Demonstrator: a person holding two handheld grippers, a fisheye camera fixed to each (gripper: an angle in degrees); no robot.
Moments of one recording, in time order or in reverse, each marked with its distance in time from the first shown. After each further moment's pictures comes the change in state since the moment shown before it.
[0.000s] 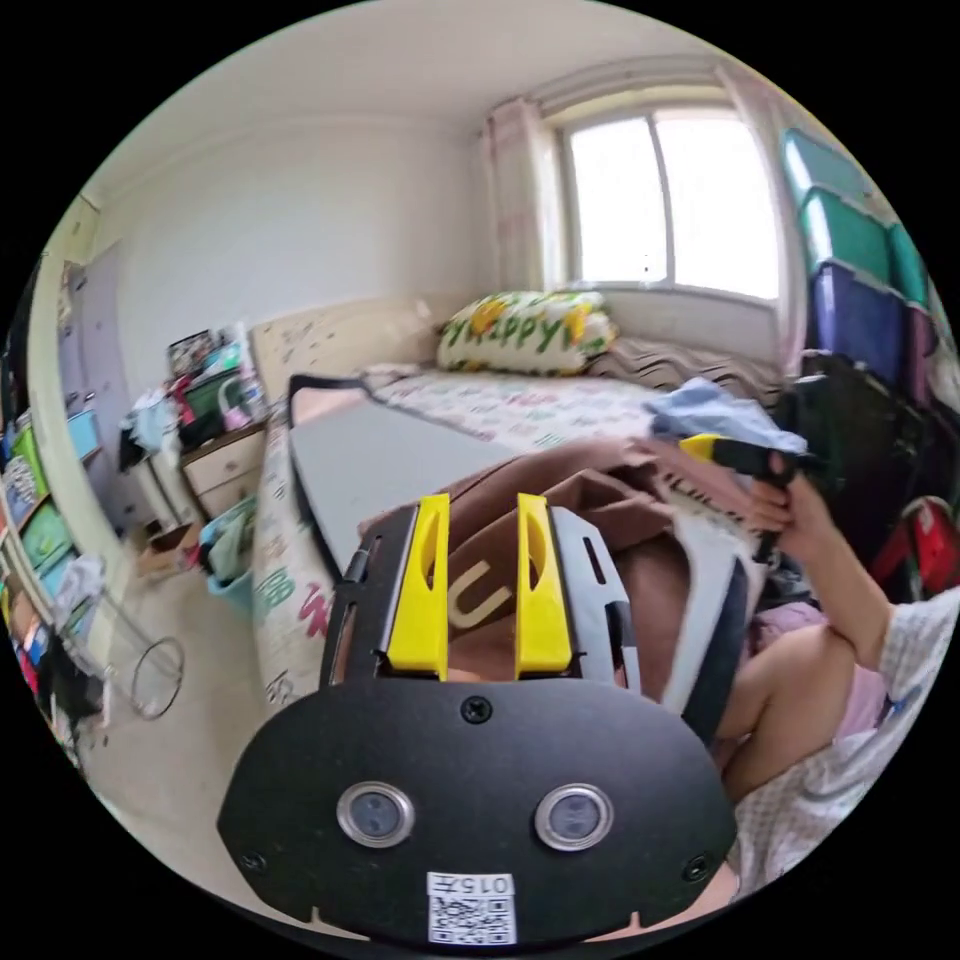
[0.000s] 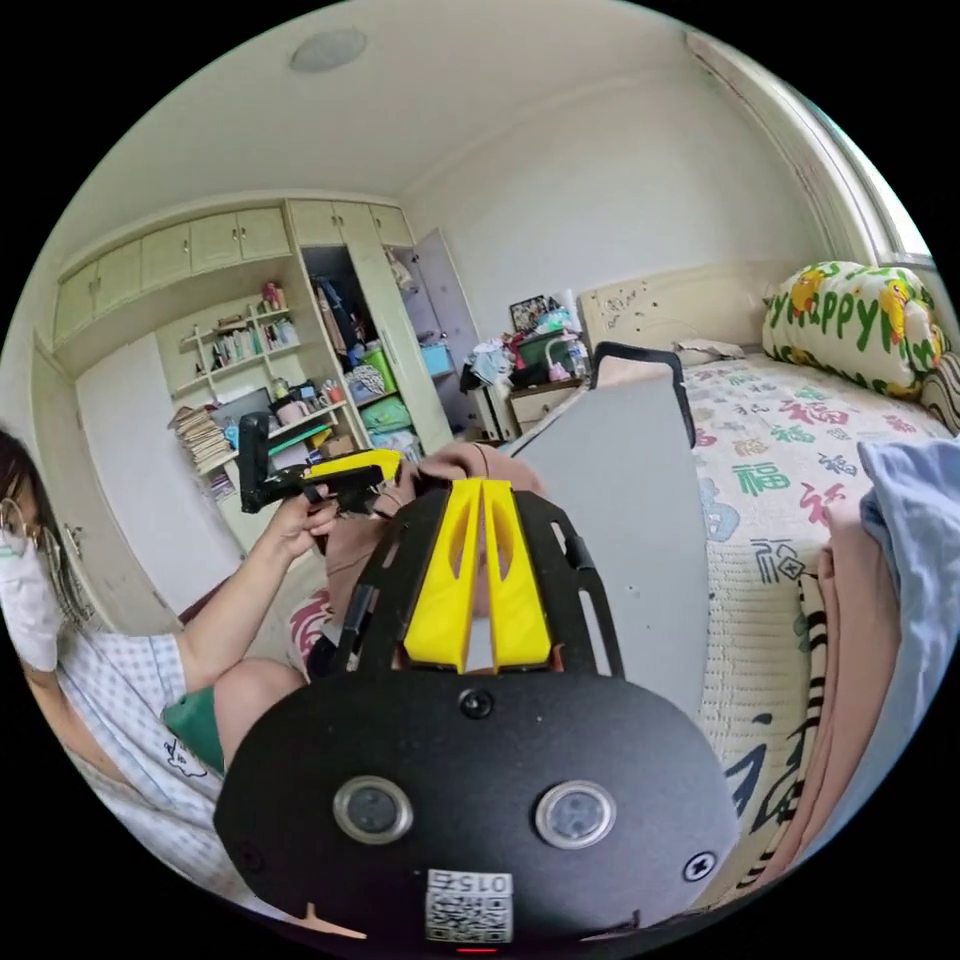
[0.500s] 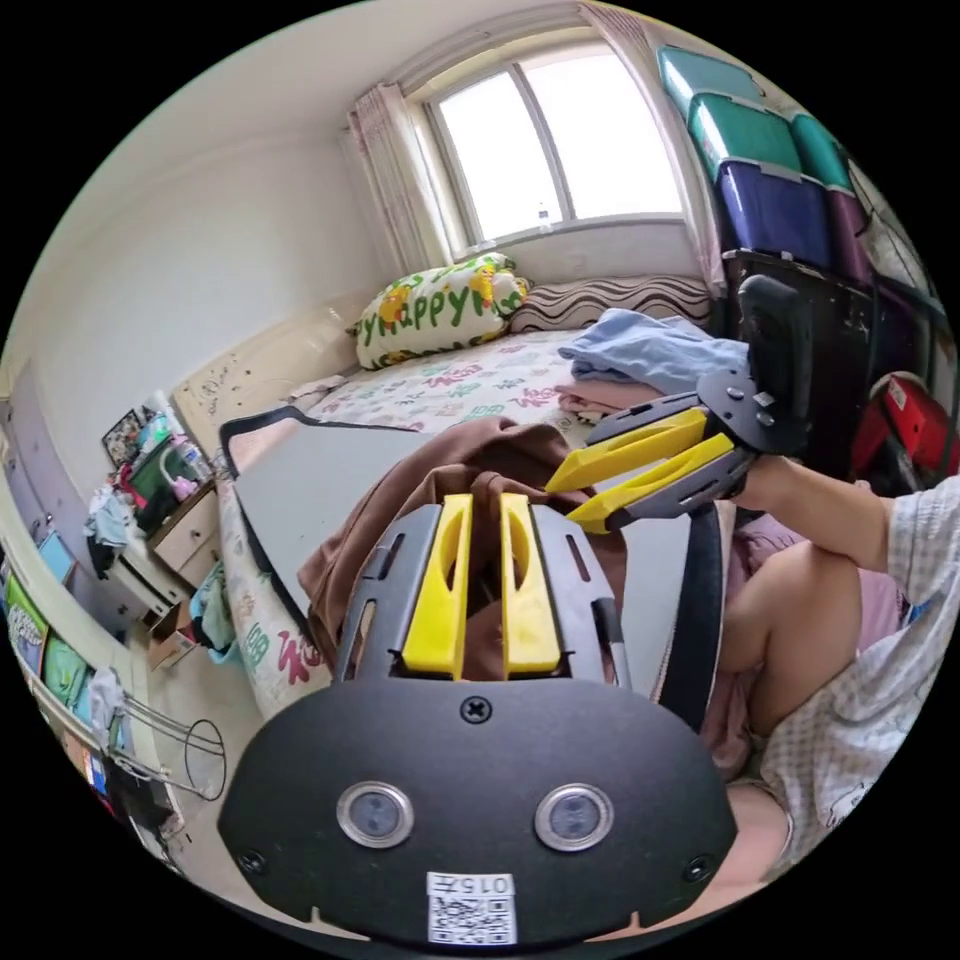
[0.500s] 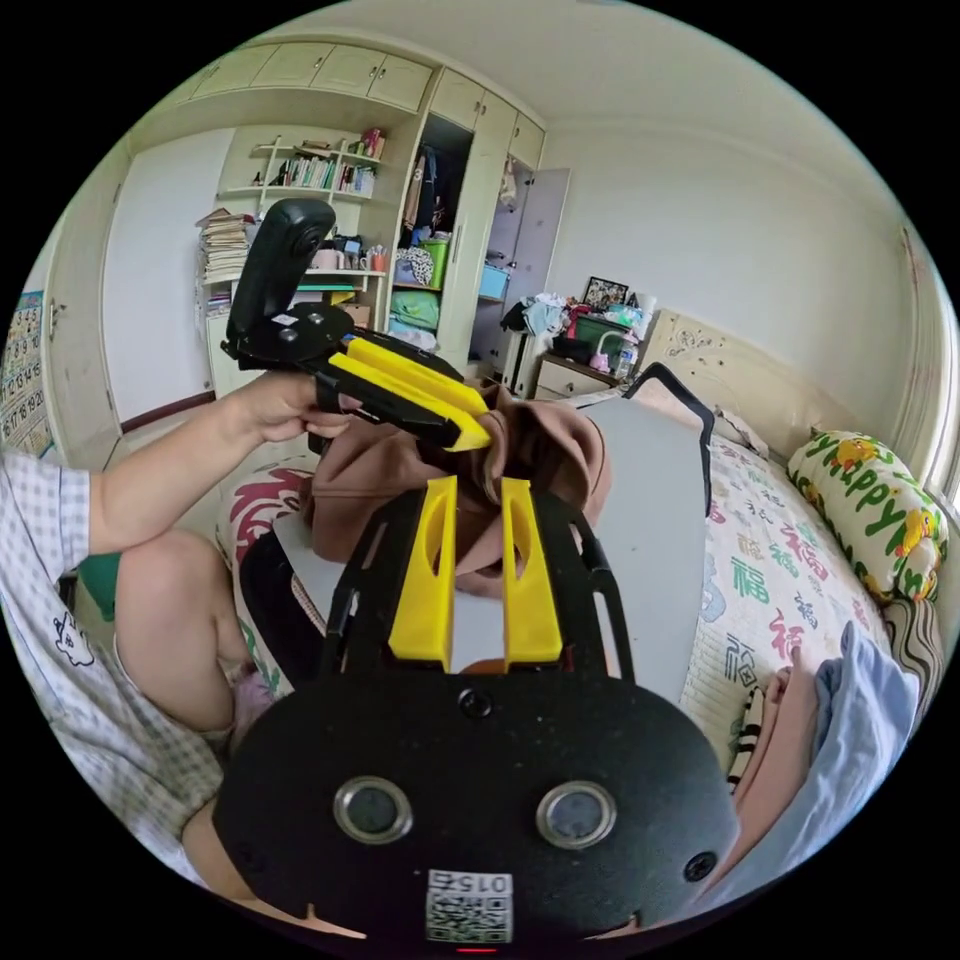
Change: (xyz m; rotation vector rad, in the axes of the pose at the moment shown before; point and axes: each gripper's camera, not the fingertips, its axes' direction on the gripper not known) left arm 0.058 0.019 0.025 -0.104 -0.048 0.224; right arm -0.087 0.030 0.093 -0.246 0.176 -0.388
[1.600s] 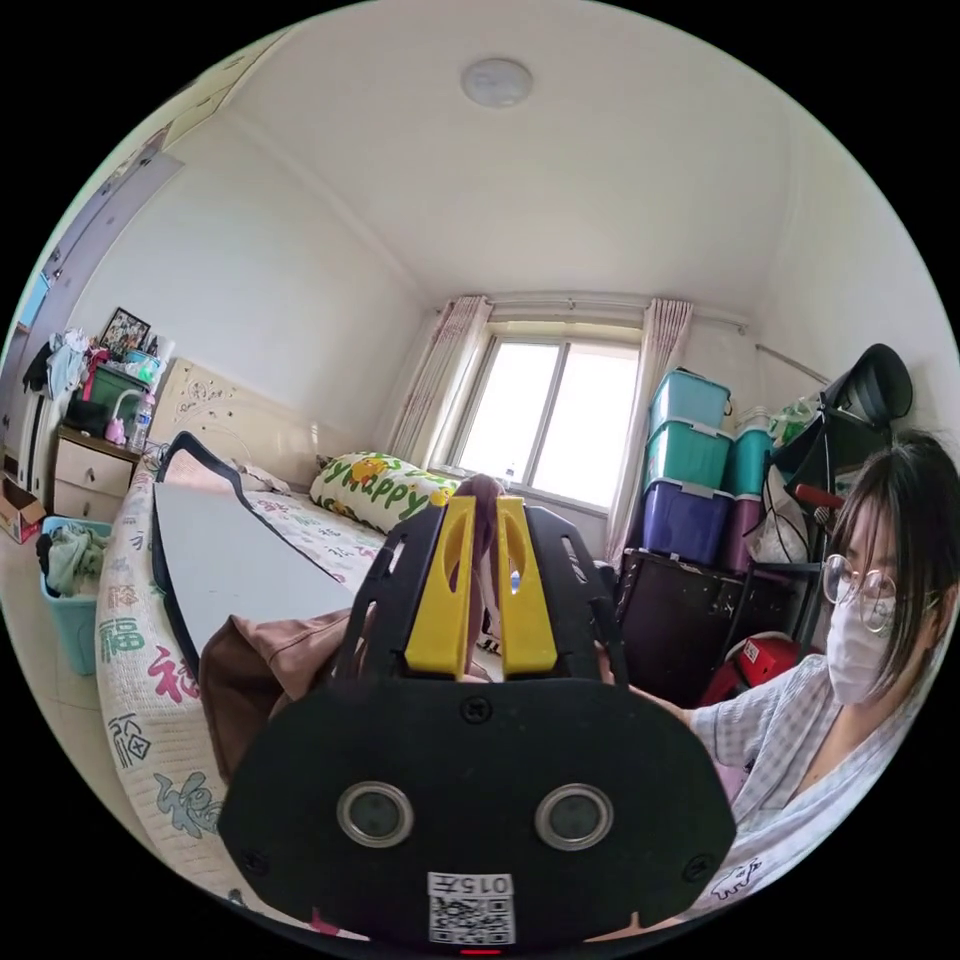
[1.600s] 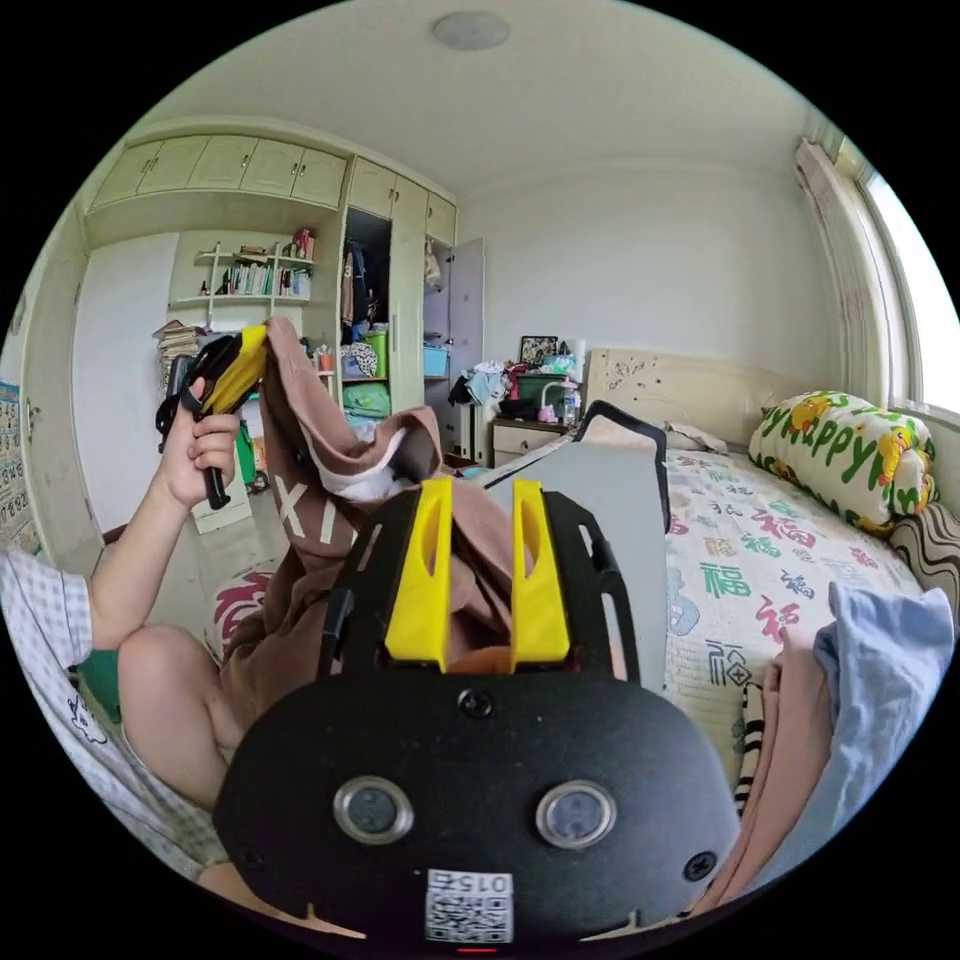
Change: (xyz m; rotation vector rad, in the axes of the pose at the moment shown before) left arm -0.093 0.171 -0.130 0.648 0.403 -0.461; right arm 0.027 0.016 -0.077 0.243 0.000 0.155
